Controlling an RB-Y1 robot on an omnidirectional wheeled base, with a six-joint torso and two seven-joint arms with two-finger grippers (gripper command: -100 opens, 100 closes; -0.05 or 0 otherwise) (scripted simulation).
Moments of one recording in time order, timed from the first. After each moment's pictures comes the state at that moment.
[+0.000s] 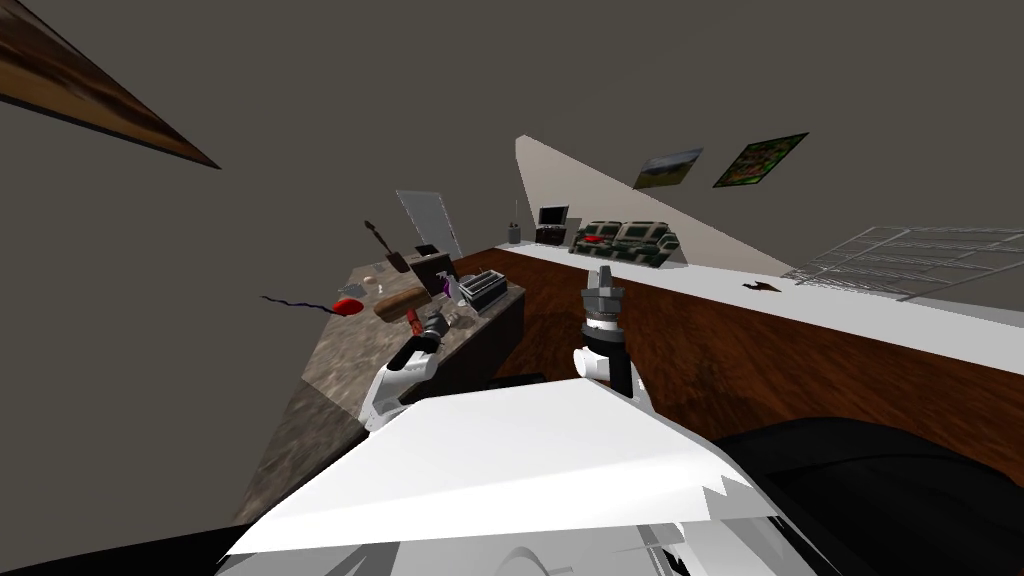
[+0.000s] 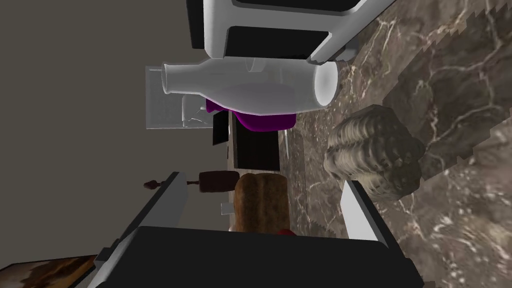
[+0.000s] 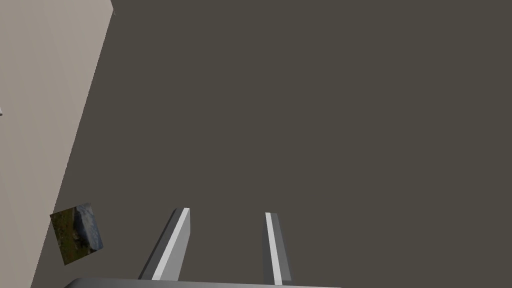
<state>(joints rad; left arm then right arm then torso) 0.30 0.18 0.11 -2.16 0.11 0.58 0.19 0.48 0.05 -0.02 -2.34 0.04 -0.51 0.02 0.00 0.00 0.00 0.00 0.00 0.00</state>
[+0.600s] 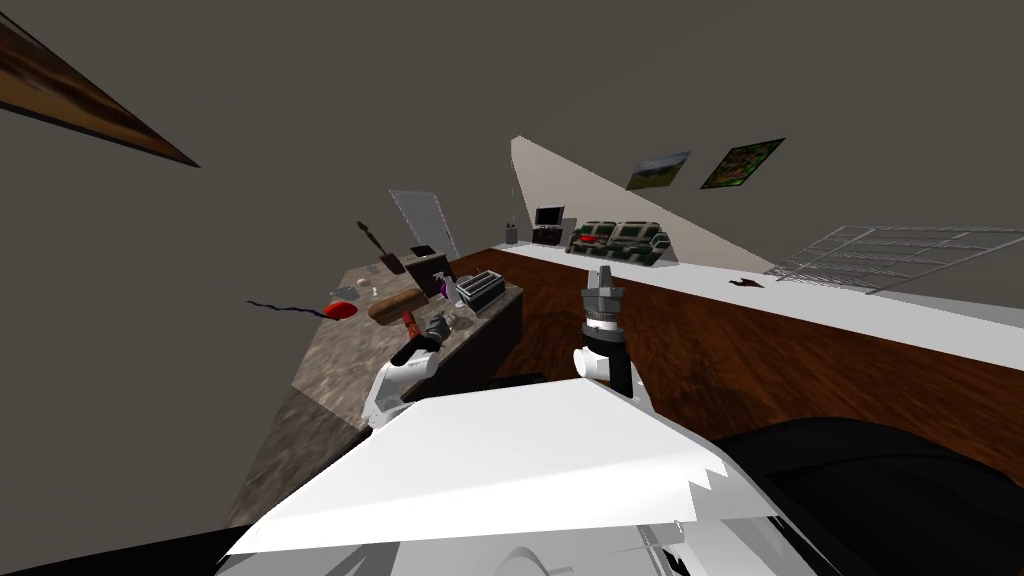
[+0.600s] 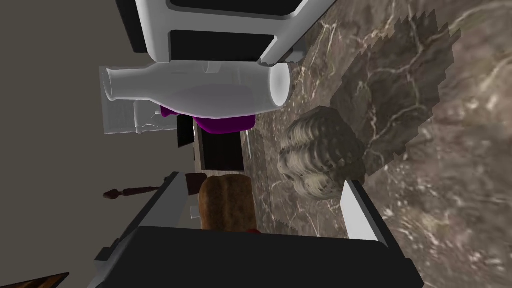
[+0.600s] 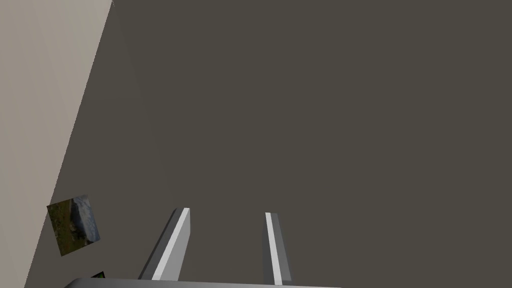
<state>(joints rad) 0.28 0.17 0.12 -2.14 0.11 0.73 0.19 0.48 0.05 -0.02 -2.34 0.04 -0.51 0.02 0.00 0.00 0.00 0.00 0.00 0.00</state>
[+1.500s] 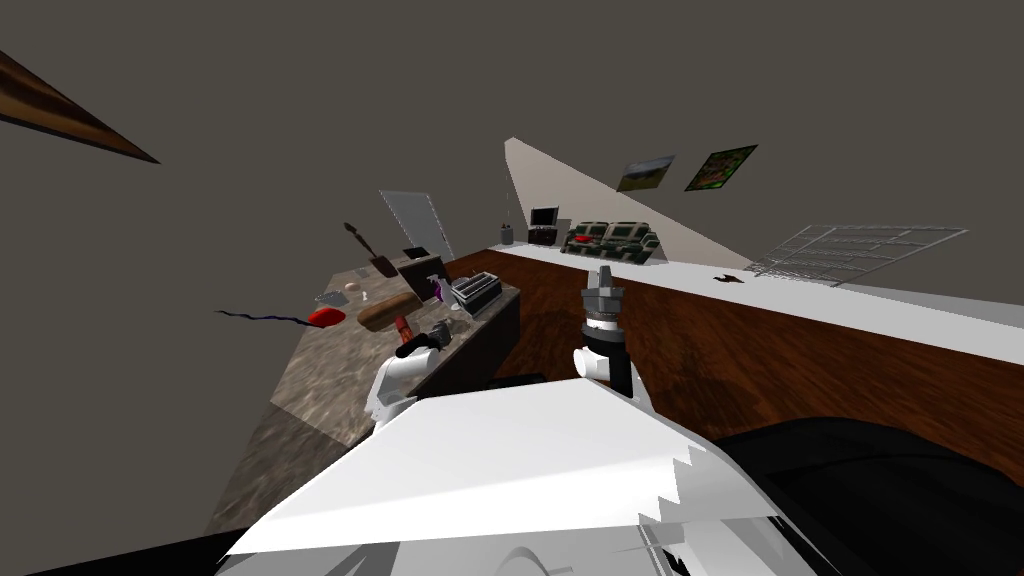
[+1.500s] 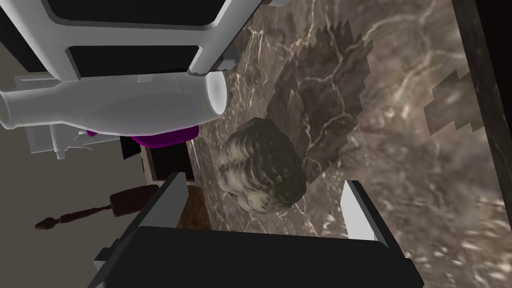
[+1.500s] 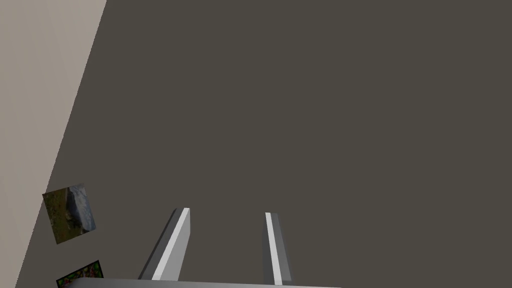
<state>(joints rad) 0.24 0.16 0.14 -2.12 0.12 0.96 0.18 0.48 0.05 -0.02 -2.34 0.04 -0.51 0.02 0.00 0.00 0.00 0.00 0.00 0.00</state>
